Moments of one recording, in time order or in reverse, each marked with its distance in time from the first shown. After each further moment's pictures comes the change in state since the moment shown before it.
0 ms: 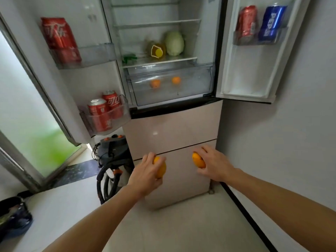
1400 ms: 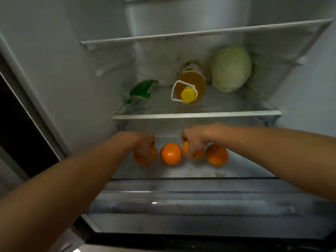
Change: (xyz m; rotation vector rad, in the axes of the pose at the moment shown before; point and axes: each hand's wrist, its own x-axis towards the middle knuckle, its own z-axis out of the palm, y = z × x) left_hand 0.553 -0.281 -0.058 0.137 -0.712 -0.546; right_hand 0.671 0.116 -0.059 -0.236 -0.610 -0.293
